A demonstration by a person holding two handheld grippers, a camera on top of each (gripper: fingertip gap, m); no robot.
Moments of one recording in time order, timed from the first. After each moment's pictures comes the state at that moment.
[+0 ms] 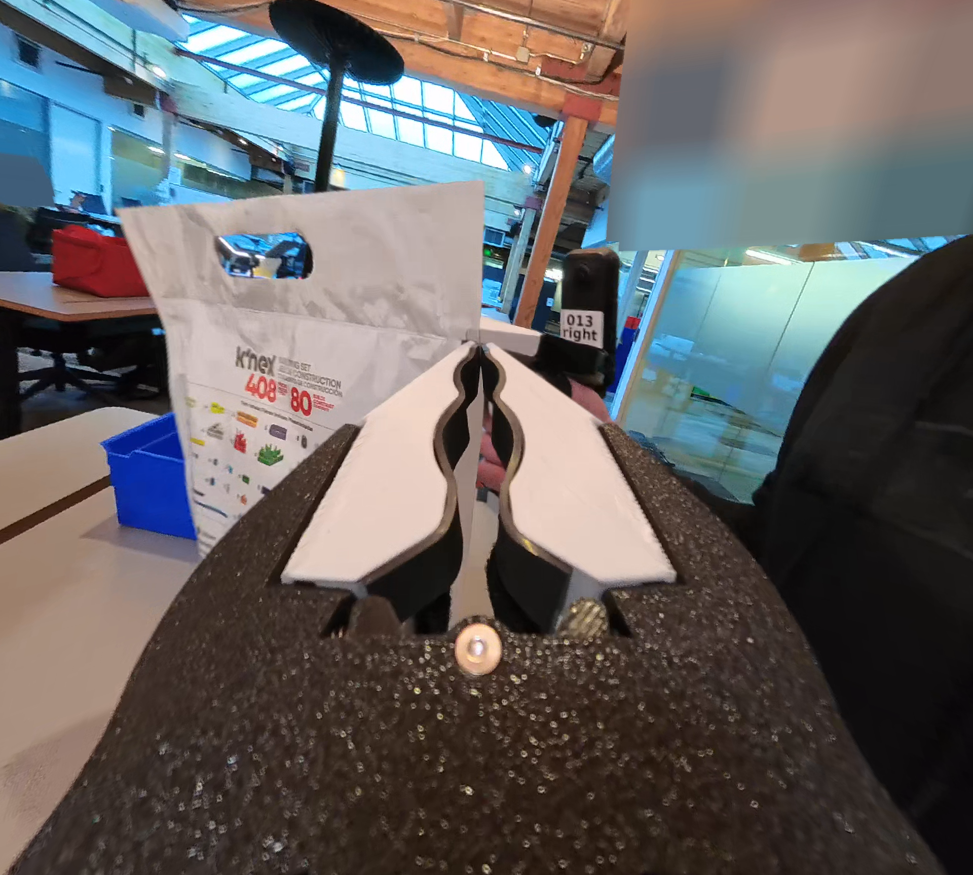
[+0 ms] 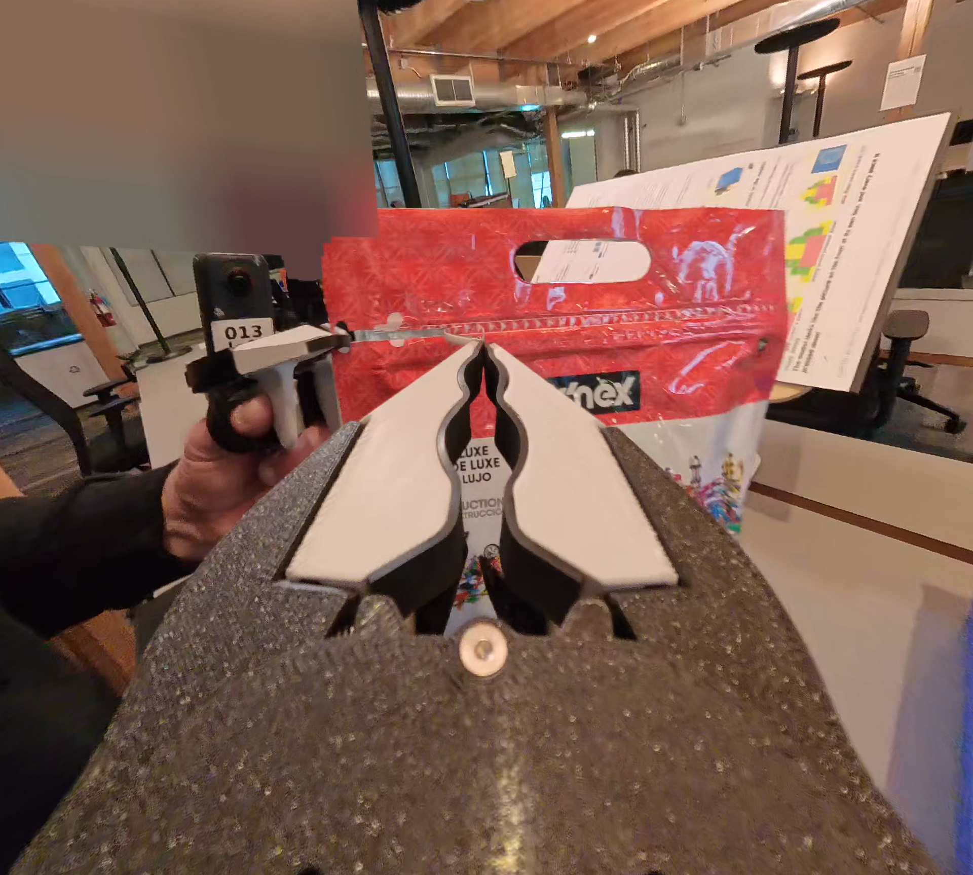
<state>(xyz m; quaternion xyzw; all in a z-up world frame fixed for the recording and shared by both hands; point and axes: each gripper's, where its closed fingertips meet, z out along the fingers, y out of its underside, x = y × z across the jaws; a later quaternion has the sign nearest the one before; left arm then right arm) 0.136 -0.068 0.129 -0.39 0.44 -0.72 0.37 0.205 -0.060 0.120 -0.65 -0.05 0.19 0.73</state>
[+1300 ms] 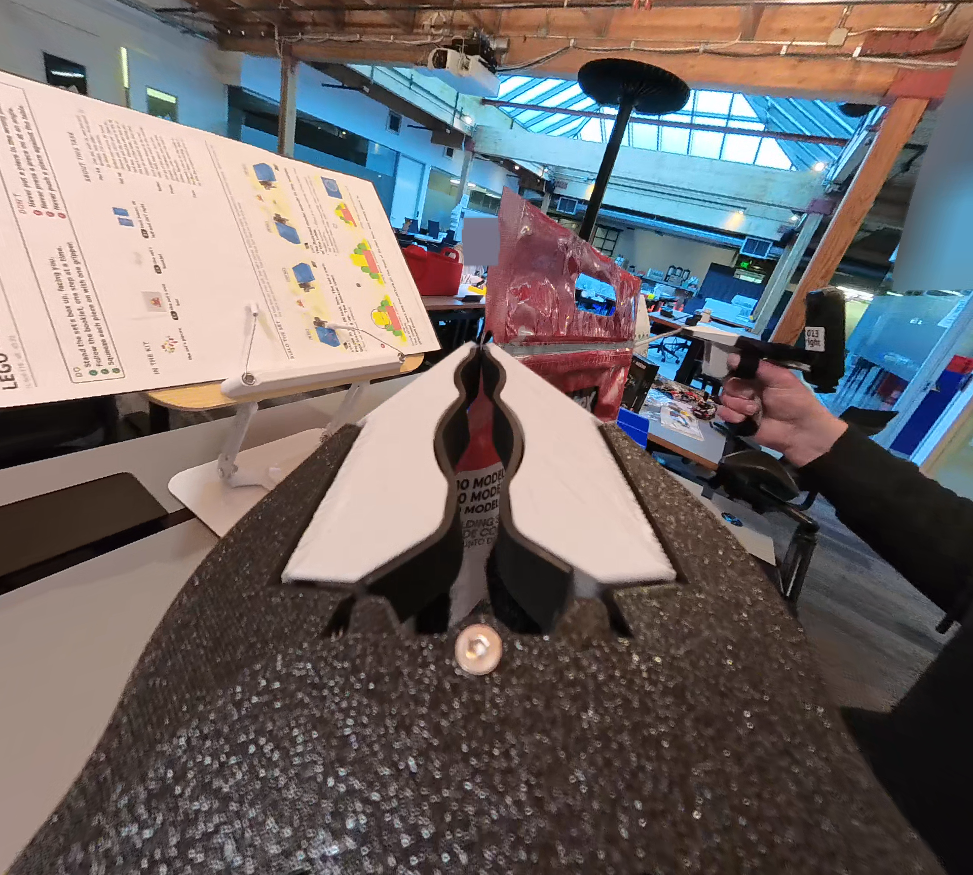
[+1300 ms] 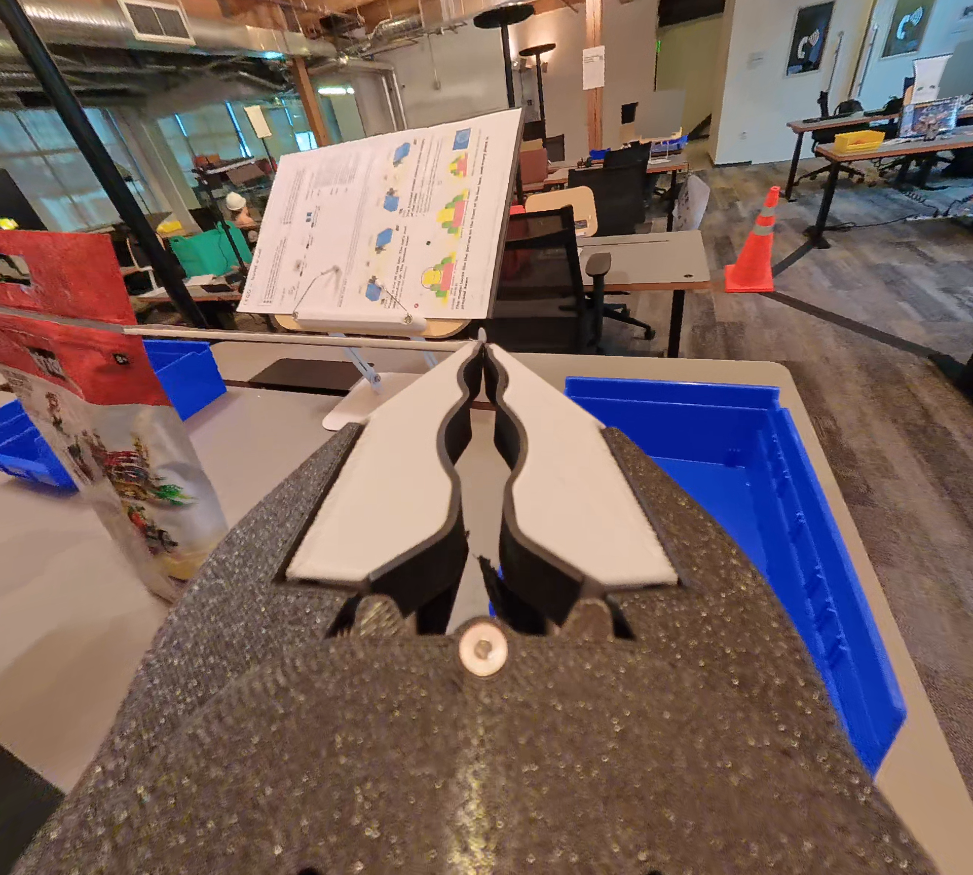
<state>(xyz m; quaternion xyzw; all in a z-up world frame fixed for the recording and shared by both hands) -0.013 0.110 0.113 -0.53 0.35 -0.57 0.52 0.399 -0.107 0.091 -0.70 0.09 0.02 0.71</state>
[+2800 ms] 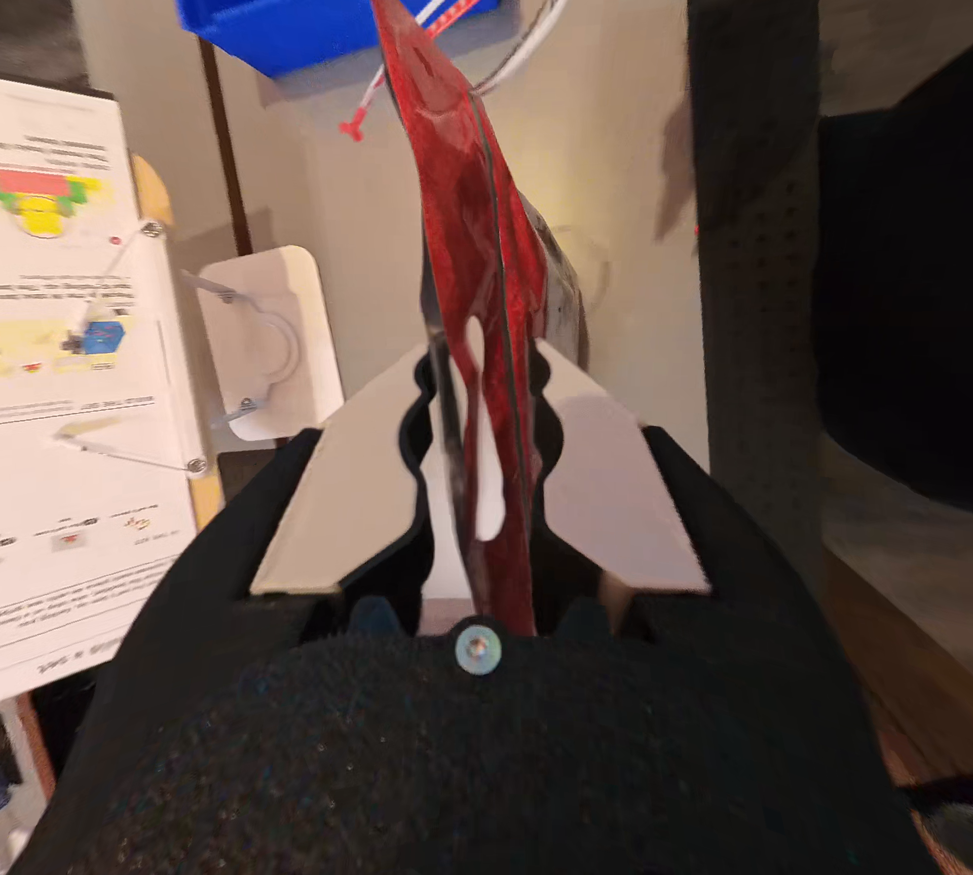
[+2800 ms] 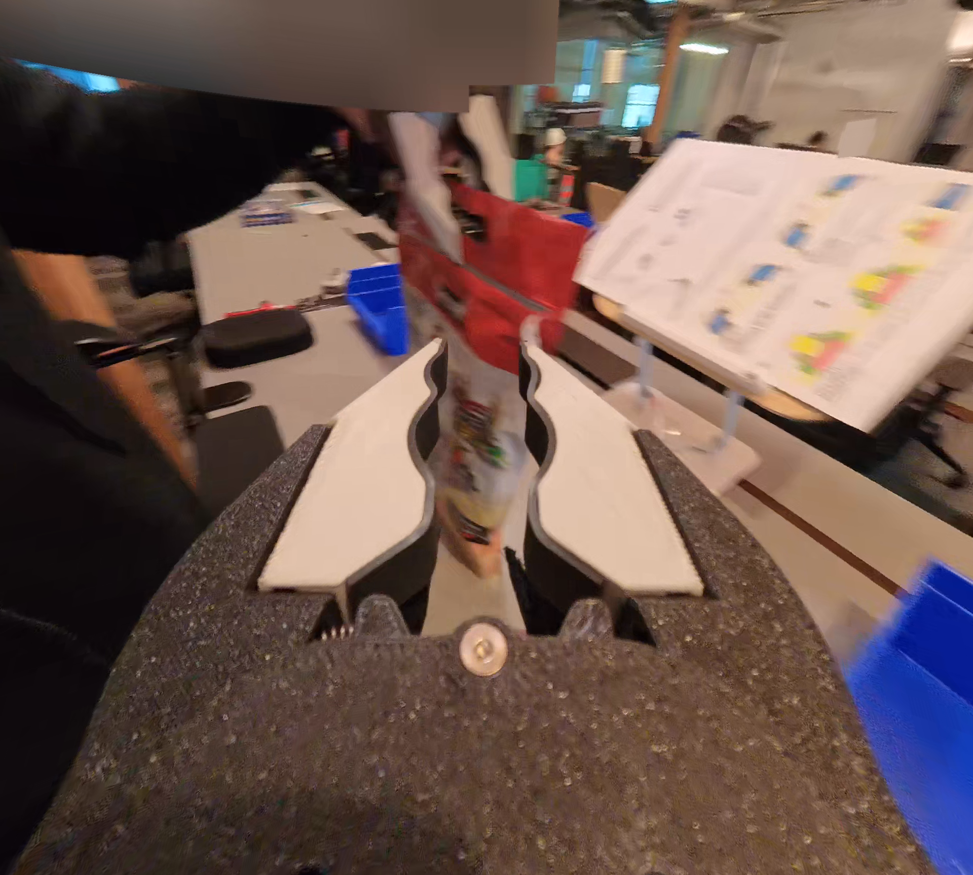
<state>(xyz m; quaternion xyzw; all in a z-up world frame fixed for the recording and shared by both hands) 0.097 0.028 0.097 -0.44 0.87 -0.14 0.18 0.178 -0.114 0.127 -0.69 -0.22 0.17 0.67</state>
